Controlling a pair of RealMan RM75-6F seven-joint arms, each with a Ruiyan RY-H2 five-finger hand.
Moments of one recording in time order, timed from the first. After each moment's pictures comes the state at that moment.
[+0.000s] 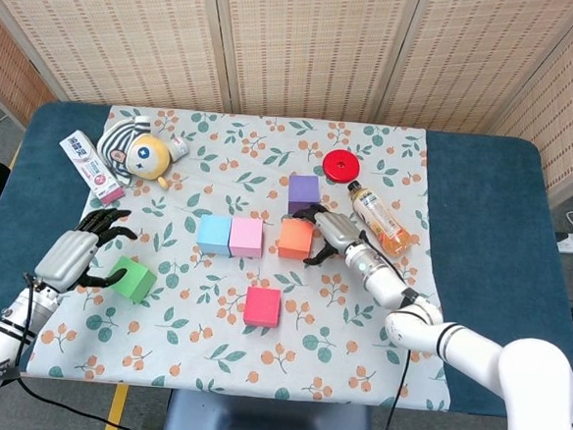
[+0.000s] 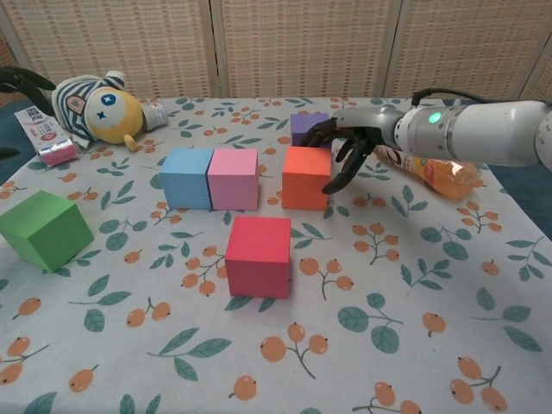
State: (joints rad) left arm -0.52 -1.09 -0.07 -1.63 1.42 1.11 -0.28; right arm 1.01 -1.64 0.26 -1.01 -1.16 0.46 0.32
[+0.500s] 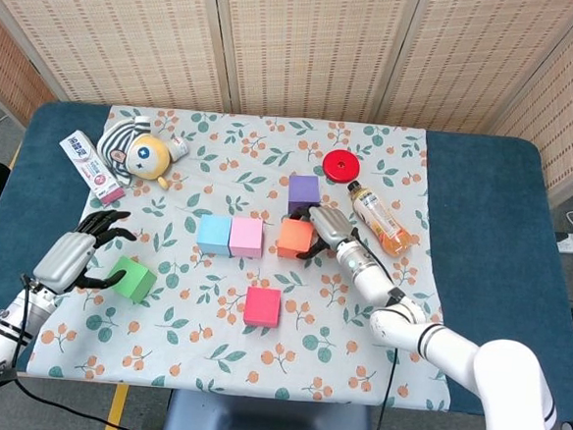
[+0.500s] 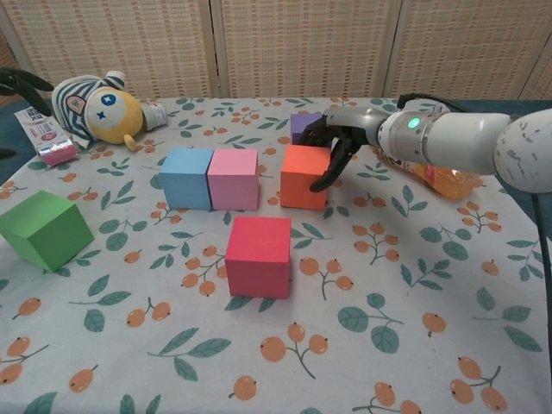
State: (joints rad) left arm -0.50 -1.09 -0.07 -1.59 1.47 1.13 -0.37; right arm 1.03 -1.74 0.30 -0.91 -1.11 0.50 0.27
